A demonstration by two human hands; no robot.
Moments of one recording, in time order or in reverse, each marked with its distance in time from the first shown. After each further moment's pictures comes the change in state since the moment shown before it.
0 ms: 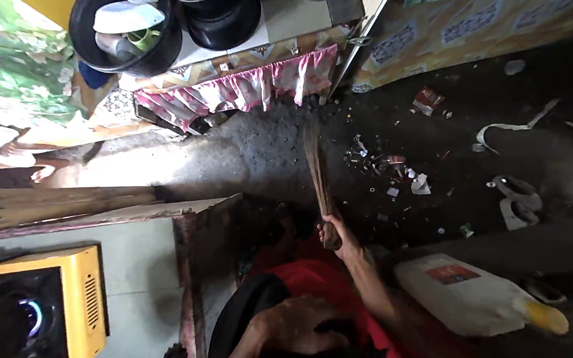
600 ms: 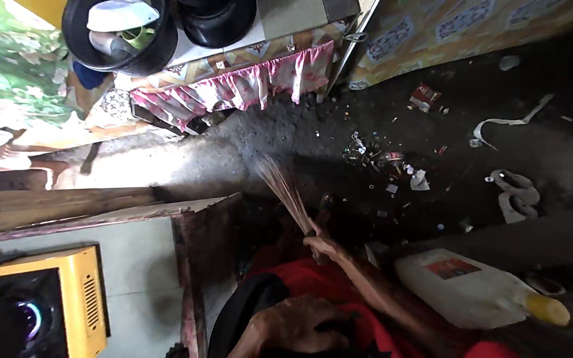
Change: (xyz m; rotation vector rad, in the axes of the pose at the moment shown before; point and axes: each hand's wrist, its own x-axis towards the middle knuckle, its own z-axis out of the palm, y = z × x) left_hand -0.001 -0.004 0.004 -0.003 -0.014 0.045; right_hand 0.038 0.048 -0.007 -1.013 -0.178 -0.029
